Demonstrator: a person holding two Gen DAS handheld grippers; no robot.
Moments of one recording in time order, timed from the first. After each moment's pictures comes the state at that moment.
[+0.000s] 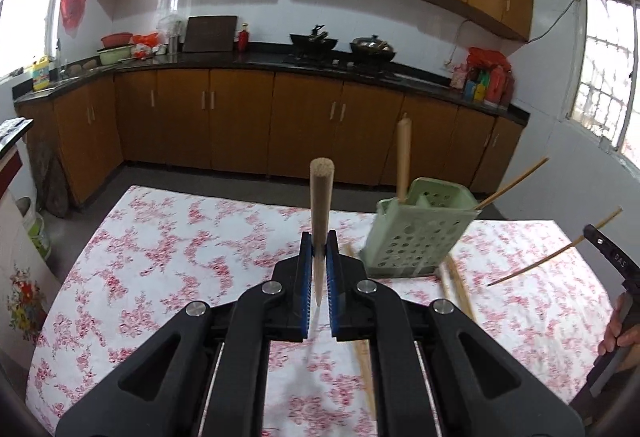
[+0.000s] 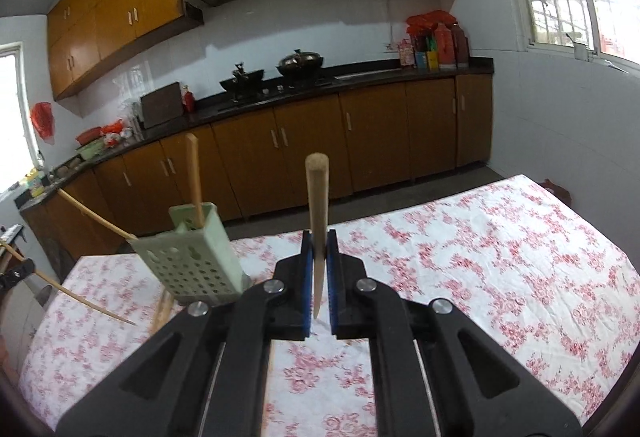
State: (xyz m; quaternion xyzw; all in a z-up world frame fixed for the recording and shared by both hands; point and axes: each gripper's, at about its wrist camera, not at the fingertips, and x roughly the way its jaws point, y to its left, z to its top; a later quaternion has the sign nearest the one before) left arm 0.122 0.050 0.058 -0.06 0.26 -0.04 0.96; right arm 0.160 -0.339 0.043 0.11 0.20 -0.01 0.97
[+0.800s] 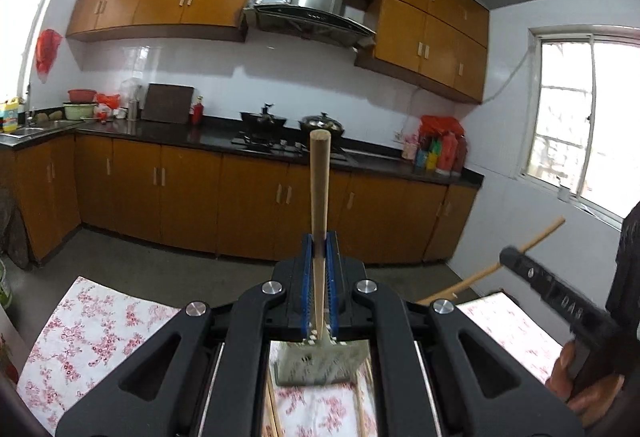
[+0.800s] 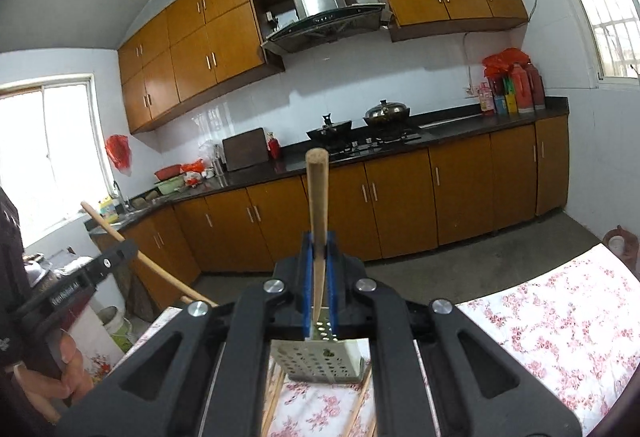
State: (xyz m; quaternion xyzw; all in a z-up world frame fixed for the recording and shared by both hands) left arm 0.151 -0.018 0.151 -0.08 0.13 -0.10 0.98; right arm 0.195 -0.280 0.146 0.12 0.13 0.11 0.98
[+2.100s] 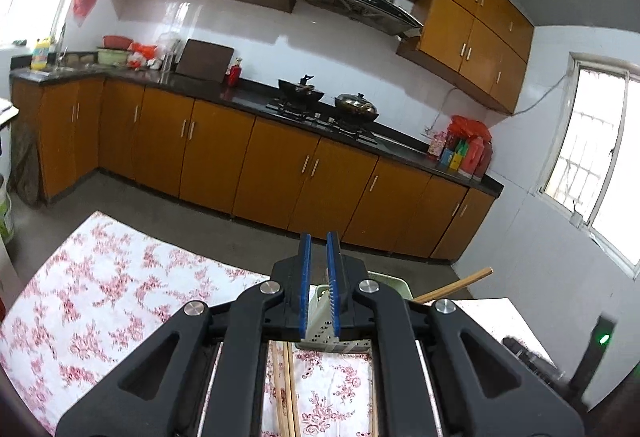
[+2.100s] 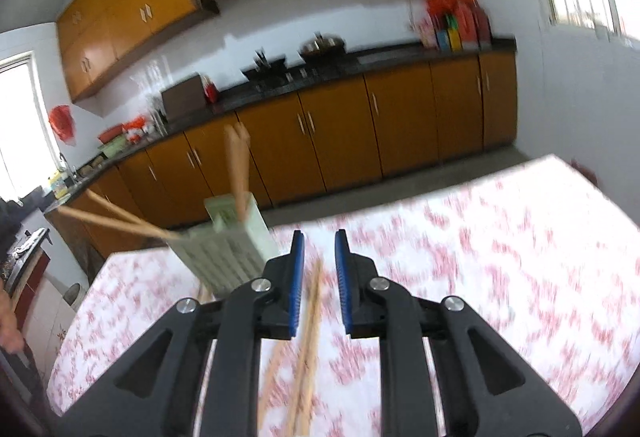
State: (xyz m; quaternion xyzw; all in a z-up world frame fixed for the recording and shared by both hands) left arm 0.134 0.037 0.110 -0.16 0.18 -0.06 0.97; right arm 0.175 -0.323 0.017 0.14 0.26 0.02 0.96
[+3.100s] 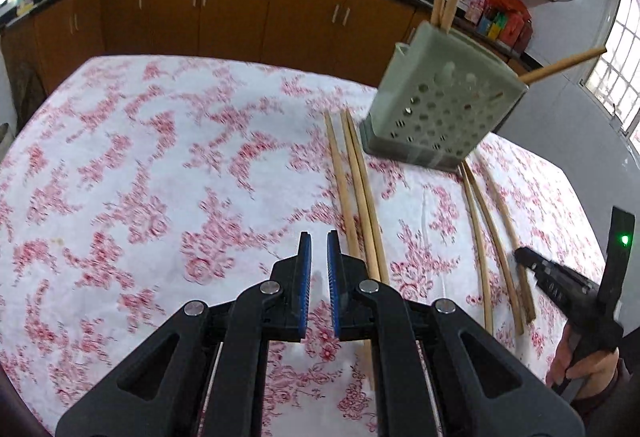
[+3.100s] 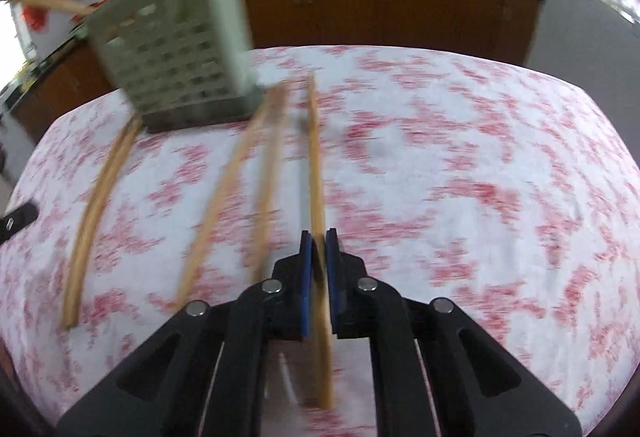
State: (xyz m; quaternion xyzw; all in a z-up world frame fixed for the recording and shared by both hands) left arm 0.153 0.028 -0.077 -0.10 0.42 -0.06 0.90; right arm 0.215 -0.279 -0.120 0.05 0.43 -0.02 0.90
